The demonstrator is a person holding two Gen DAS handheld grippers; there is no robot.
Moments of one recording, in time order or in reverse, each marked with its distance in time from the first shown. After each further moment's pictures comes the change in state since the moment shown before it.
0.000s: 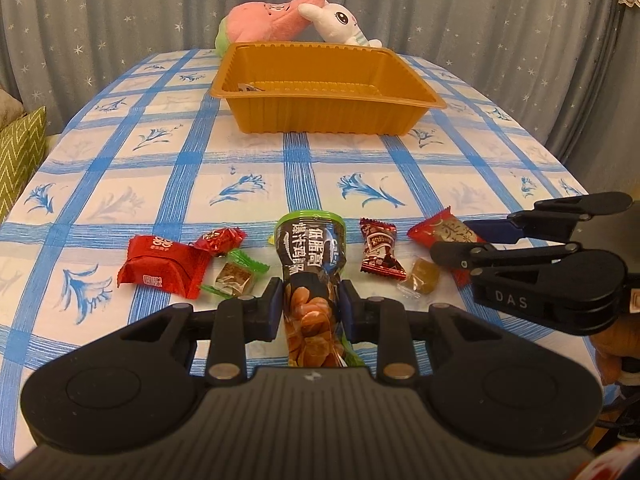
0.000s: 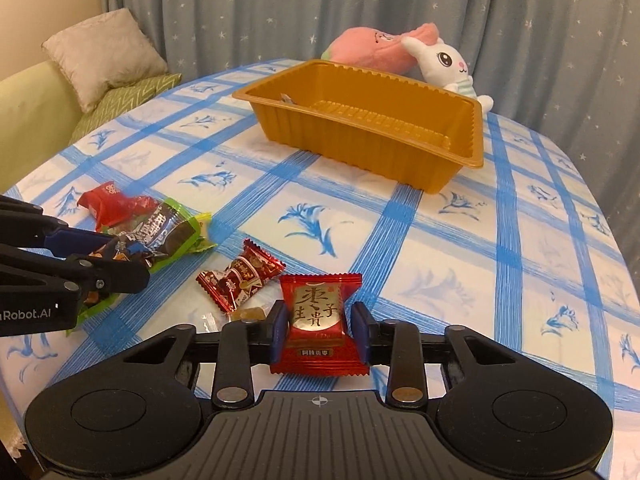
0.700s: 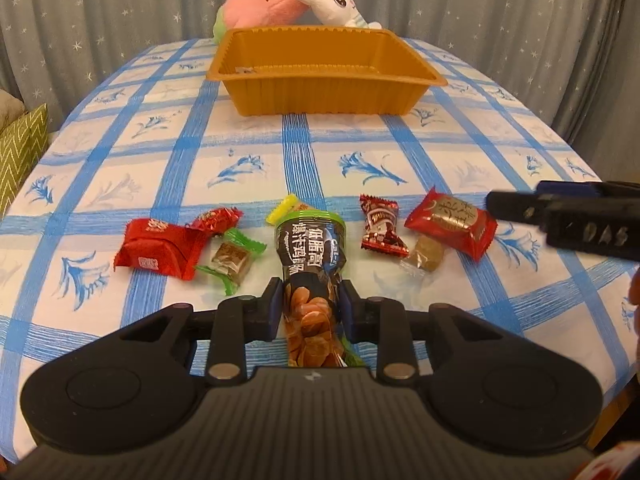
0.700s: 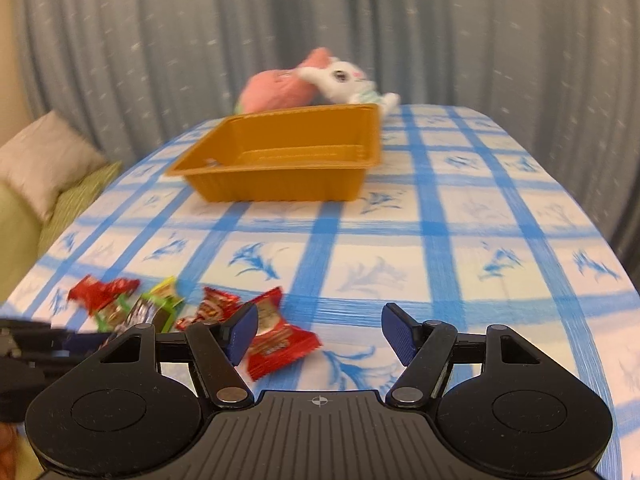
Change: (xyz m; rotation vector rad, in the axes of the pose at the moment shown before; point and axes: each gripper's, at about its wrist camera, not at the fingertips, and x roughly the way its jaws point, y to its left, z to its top) left arm 0.004 -0.006 -0.008 0.027 0.032 0.023; right arm -0.052 -0.027 -0.010 0.285 -0.117 -0.063
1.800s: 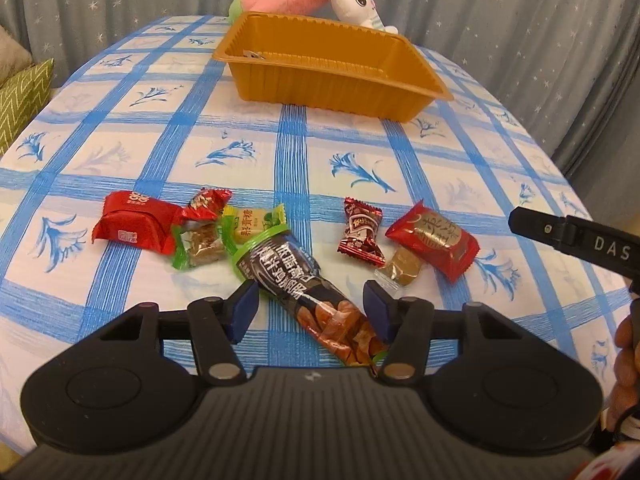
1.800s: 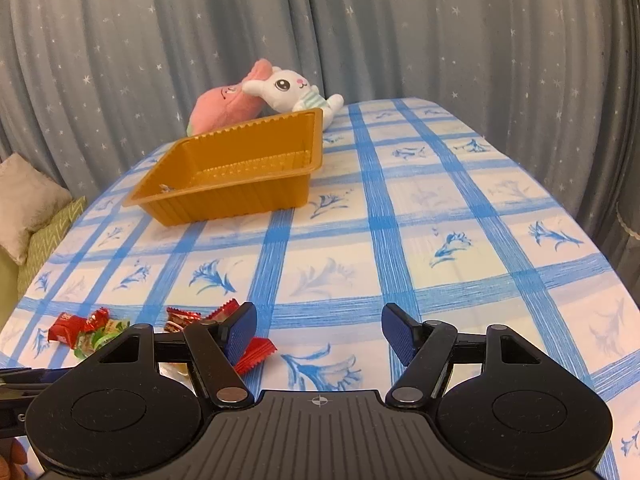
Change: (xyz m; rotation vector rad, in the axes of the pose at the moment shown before) left arm 0.006 -0.005 0.003 -0.142 0.036 -0.039; right arm -0.013 -0.029 0.000 0.171 -0.026 -0.097
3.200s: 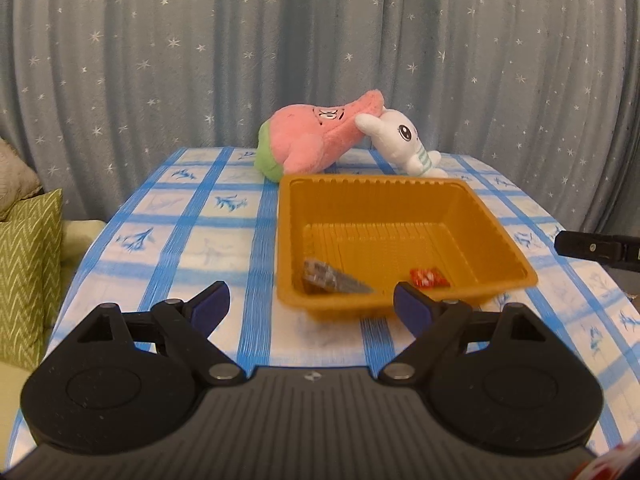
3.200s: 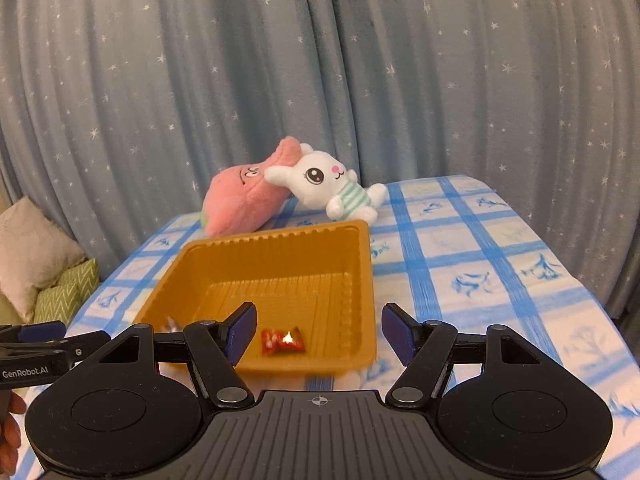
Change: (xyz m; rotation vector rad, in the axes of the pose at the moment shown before) left arm 0.016 0.057 0.146 0.101 -0.287 0.072; right arm 0.073 0.021 0.127 -0.036 -0.144 0.080
